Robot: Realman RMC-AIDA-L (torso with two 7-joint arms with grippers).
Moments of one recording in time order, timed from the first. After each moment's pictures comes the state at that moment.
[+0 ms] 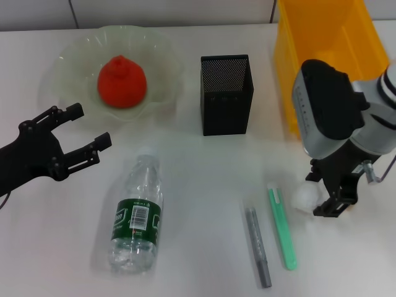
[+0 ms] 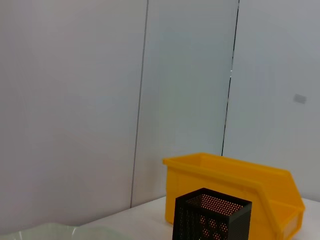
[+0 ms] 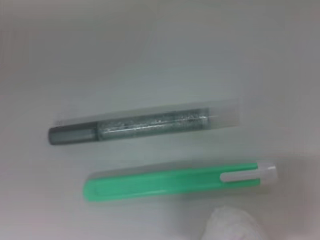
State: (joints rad) left arm -0.30 -2.07 0.60 0.53 1.74 1.60 -0.97; right arm 0.72 2.08 -1.51 -1.14 -2.65 -1.65 1.91
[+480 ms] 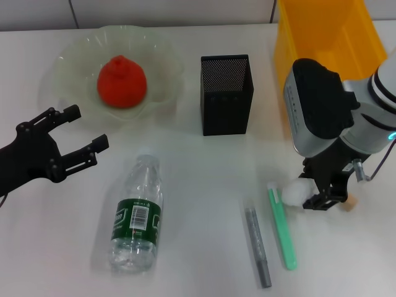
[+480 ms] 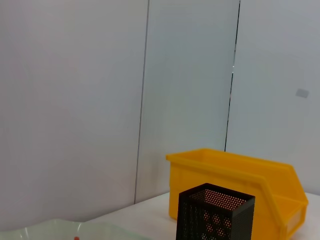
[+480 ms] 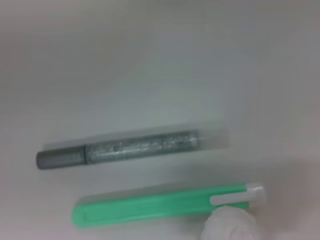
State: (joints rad) left arm -0.29 -2.06 0.60 0.53 1.74 1.59 -0.96; right arm 0.73 2.08 -1.53 -1.15 -2.63 -1.63 1.94
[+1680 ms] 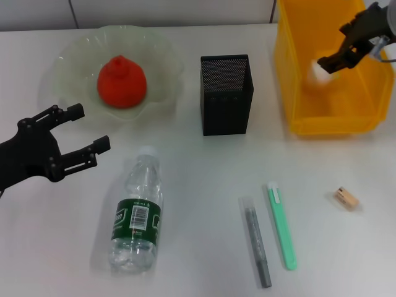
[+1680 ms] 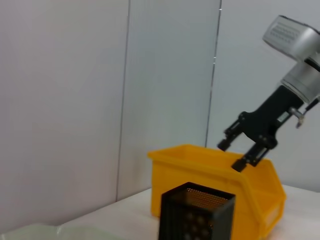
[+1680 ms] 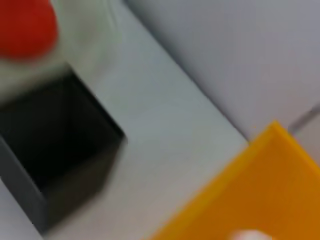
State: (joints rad) left arm -0.30 -2.06 0.61 0.61 1.79 1.63 -1.04; right arm 0.67 2.08 -1.26 -1.39 -2.79 -1.30 2.29
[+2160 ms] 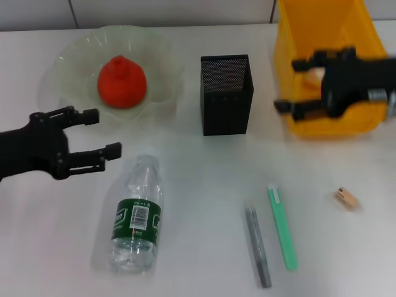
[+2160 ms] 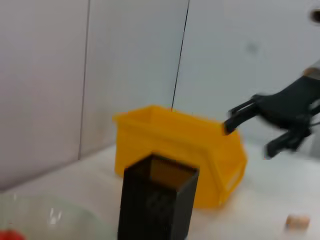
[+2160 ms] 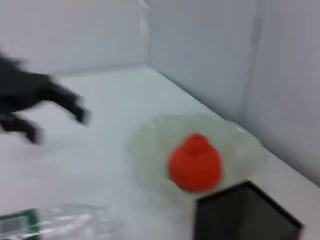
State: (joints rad) left arm -0.21 -2.08 0.89 1.06 1.78 1.61 -1.48; right arm 0.39 2.08 -1.07 -1.31 -1.99 -1.43 1.70
